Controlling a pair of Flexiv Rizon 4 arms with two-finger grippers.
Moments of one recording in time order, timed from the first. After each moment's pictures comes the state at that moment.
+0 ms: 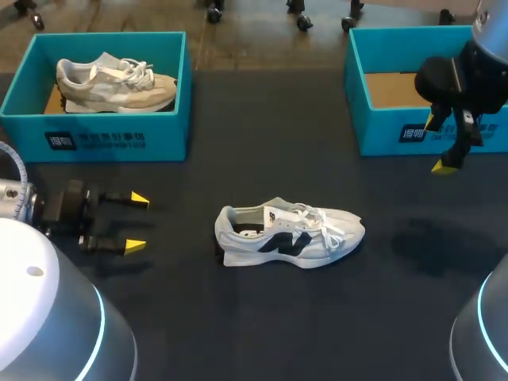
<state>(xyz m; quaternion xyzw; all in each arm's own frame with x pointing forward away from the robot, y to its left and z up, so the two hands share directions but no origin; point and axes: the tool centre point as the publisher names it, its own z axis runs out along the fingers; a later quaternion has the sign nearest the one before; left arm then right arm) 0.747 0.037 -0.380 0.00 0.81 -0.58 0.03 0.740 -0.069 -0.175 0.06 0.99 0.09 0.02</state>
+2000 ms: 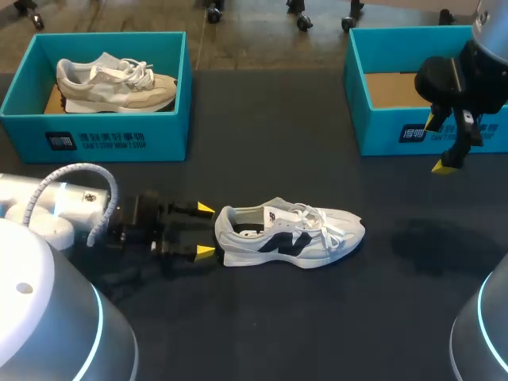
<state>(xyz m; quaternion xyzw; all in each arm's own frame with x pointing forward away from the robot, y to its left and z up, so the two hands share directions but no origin) 0.736 -0.090 -0.400 -0.04 0.81 -0.58 -0.02 0.740 -0.069 -0.175 0.06 0.99 0.09 0.02</state>
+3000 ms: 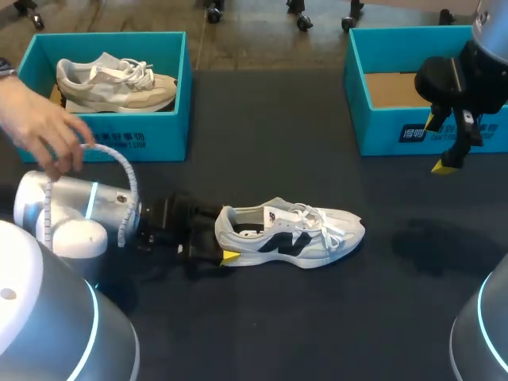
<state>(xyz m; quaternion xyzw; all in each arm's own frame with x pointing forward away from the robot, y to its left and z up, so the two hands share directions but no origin) 0.731 -0.136 -0.413 -0.03 0.83 -0.56 -0.02 0.740 -0.069 -0.175 0.06 0.99 0.09 0.02</state>
